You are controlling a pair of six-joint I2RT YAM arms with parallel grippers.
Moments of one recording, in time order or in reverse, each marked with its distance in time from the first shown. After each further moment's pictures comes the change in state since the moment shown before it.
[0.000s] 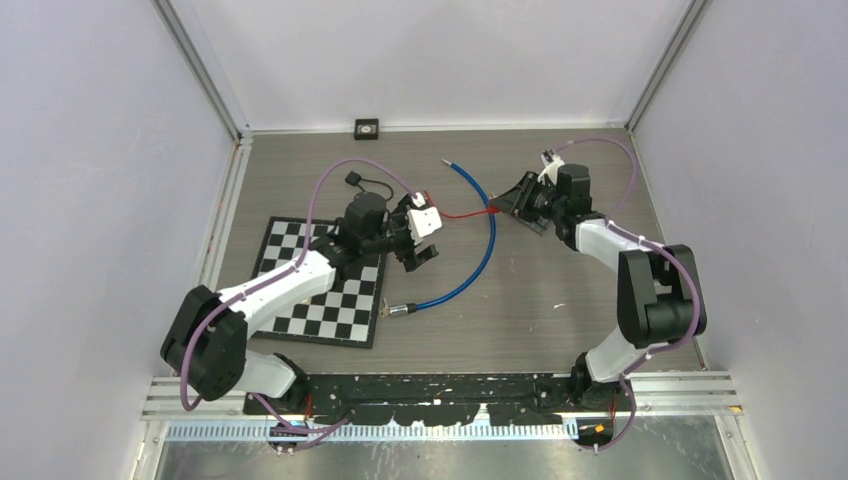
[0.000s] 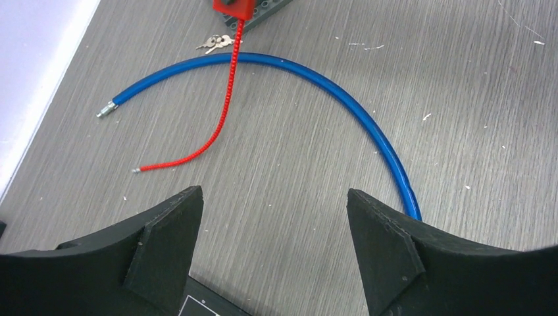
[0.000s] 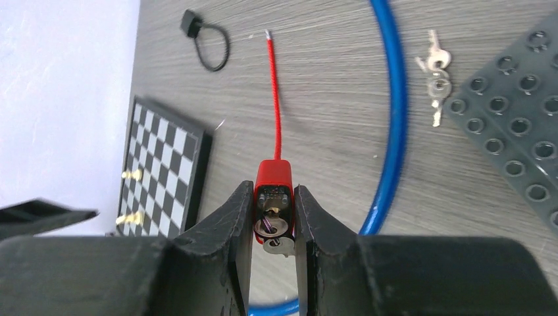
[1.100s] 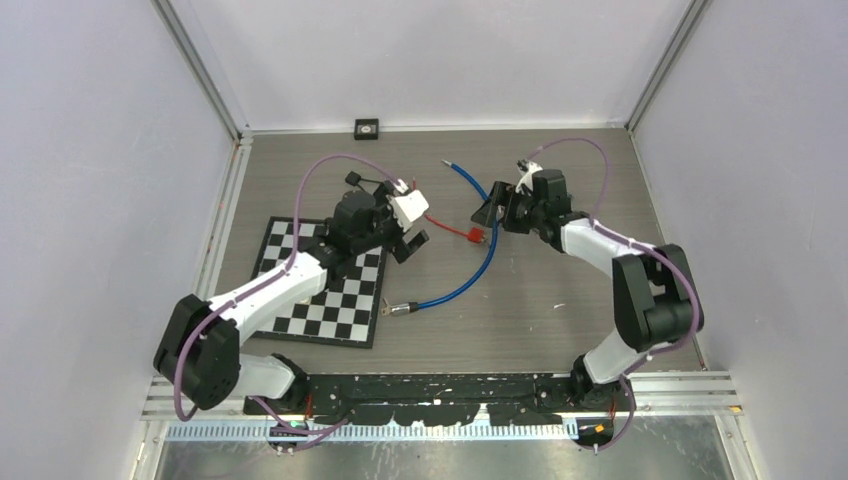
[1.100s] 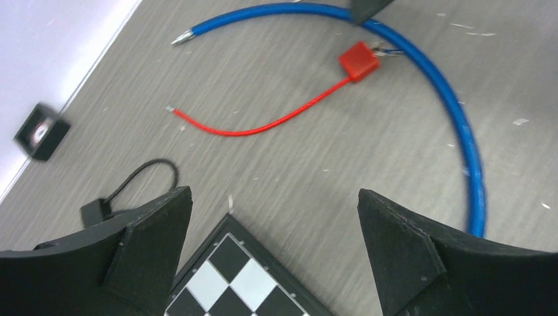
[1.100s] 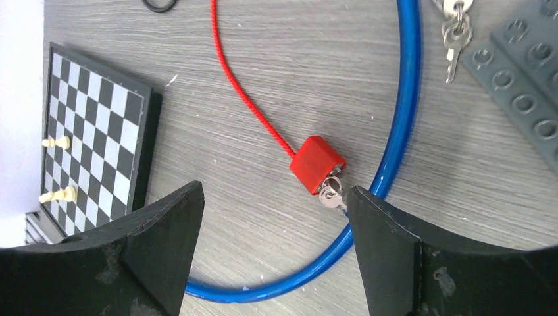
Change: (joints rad) left arm 0.038 -0.065 -0.038 -0.002 -0.204 -0.068; right arm 0.136 0.067 0.021 -0.131 0.176 -0.097
